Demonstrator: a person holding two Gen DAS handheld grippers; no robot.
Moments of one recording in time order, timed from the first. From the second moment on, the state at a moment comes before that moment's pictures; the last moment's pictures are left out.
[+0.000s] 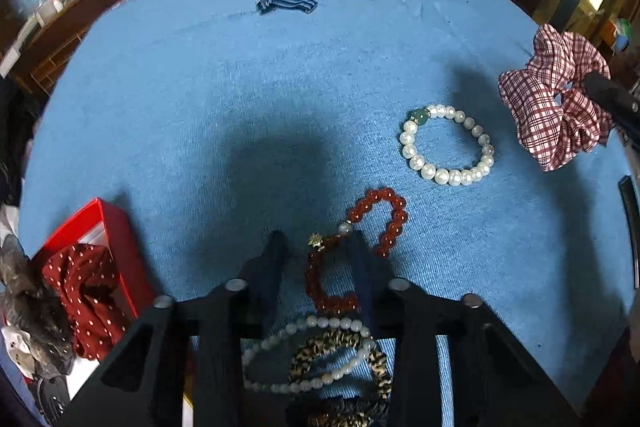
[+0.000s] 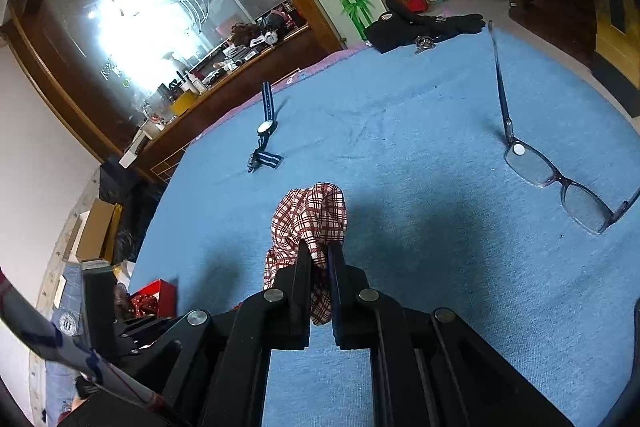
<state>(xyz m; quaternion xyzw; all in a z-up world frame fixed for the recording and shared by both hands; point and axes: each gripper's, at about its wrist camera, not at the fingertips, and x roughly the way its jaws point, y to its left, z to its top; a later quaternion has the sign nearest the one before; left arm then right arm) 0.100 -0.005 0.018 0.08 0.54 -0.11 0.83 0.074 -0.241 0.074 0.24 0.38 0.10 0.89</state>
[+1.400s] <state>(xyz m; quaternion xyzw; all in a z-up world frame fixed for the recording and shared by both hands) -0.009 0.014 0.125 0.01 0.38 -0.13 0.92 0.038 -0.194 0.103 0.14 0.31 0.18 0.92</state>
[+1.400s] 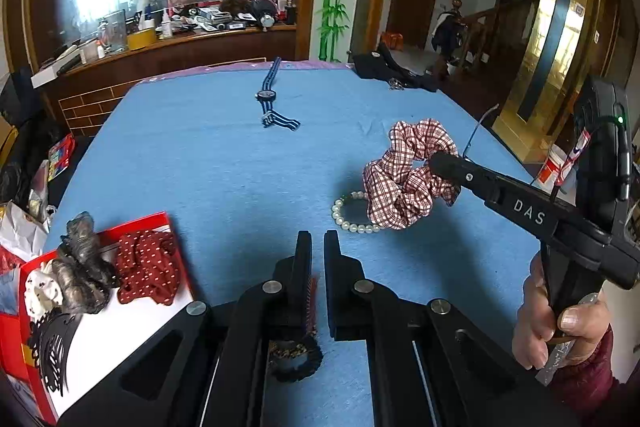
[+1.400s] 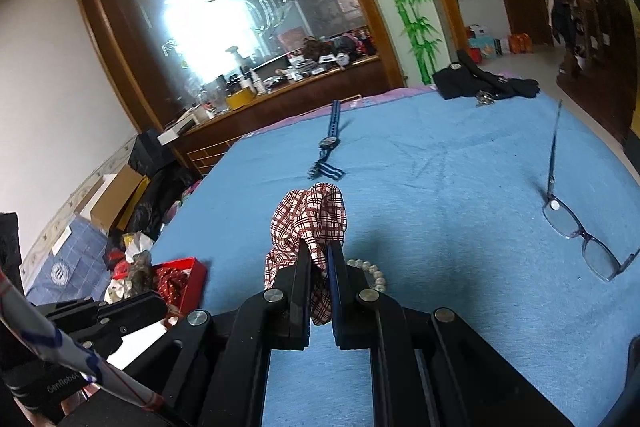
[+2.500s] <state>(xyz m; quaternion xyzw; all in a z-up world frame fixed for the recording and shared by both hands) 0.121 -0.038 0.048 -0.02 0.56 -0.16 0.81 0.022 -0.243 0.099 0.21 0.29 0.14 0.92</state>
